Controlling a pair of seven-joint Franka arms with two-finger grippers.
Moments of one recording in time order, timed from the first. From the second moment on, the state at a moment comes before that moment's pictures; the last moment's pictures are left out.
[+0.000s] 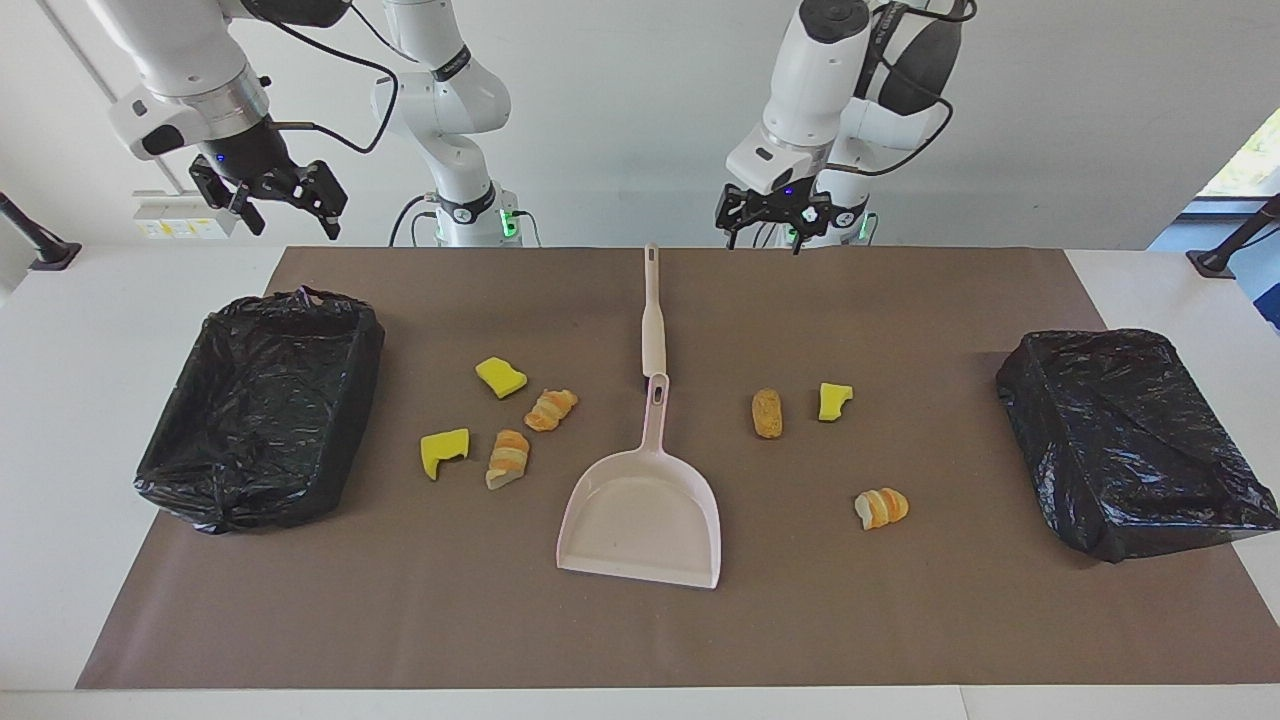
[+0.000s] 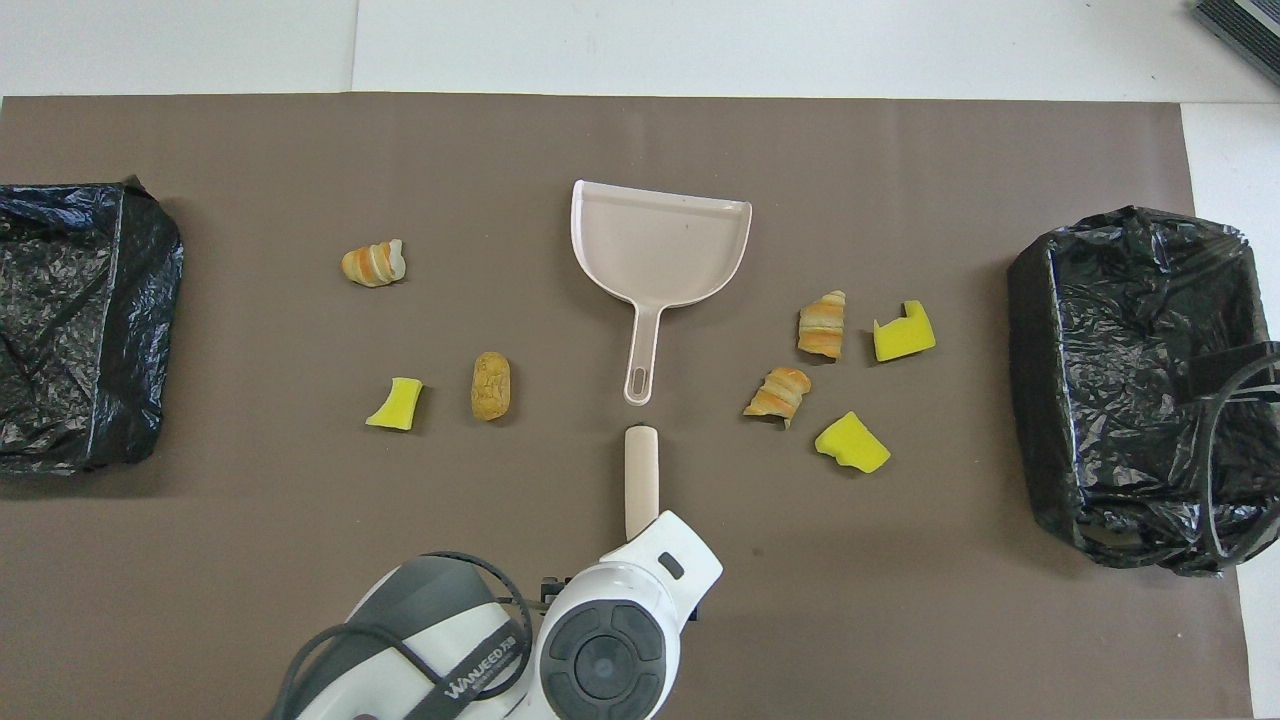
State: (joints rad) left arm -0.92 -0.05 -0.03 -2.20 -0.06 2.14 -0.80; right arm 0.03 -0.10 -0.12 -1.63 -0.03 1.48 -0.01
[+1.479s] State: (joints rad) left arm -0.91 0.00 0.01 -2.24 -0.03 2.13 -0.83; right arm 0.04 0.05 0.01 -1.70 0.01 1.66 0.19
